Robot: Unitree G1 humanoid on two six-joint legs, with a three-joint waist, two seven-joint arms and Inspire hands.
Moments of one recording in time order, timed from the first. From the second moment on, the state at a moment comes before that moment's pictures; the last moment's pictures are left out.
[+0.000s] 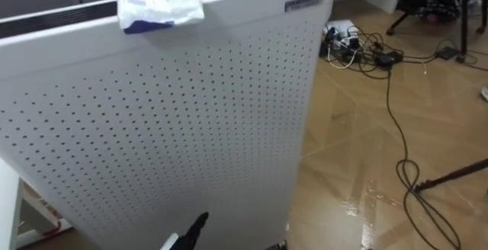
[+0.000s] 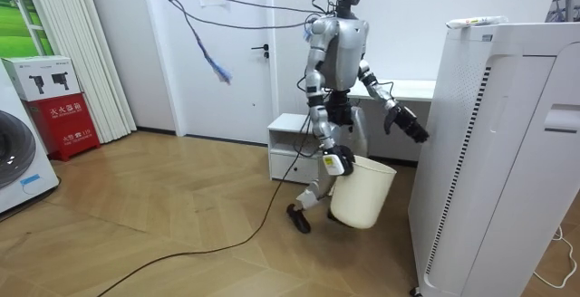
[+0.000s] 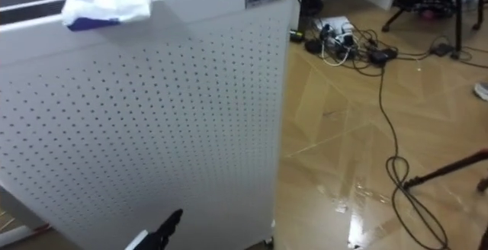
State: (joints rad) left arm 0.03 0.26 -0.32 0.63 0.00 -0.27 -0.02; right arm 0.01 -0.30 0.22 1.16 0.46 -0.12 0.24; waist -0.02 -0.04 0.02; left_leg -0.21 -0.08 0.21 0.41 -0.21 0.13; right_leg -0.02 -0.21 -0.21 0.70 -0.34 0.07
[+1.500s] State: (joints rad) left arm 0.18 0.31 -0.03 -0.11 0.54 -0.48 0.72; right arm 0.07 -0.29 0.21 1.18 0.44 -0.15 0.24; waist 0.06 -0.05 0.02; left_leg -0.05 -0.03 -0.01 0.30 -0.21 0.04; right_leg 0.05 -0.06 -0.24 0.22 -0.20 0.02
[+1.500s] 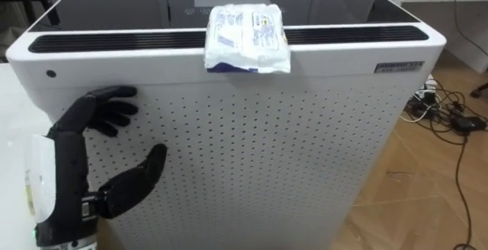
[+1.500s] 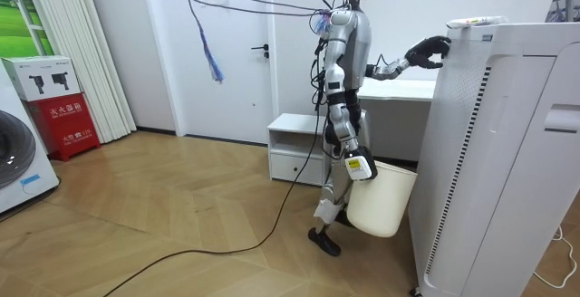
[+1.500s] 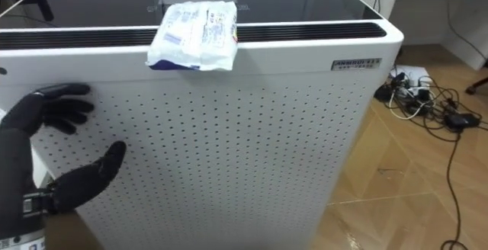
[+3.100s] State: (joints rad) left arm 0.08 0.31 -0.10 -0.25 0.67 -0.46 0.73; right arm 0.07 -0.29 0.21 1.17 0.42 -0.15 0.27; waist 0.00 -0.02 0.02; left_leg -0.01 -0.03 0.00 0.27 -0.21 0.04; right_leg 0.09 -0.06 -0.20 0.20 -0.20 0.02
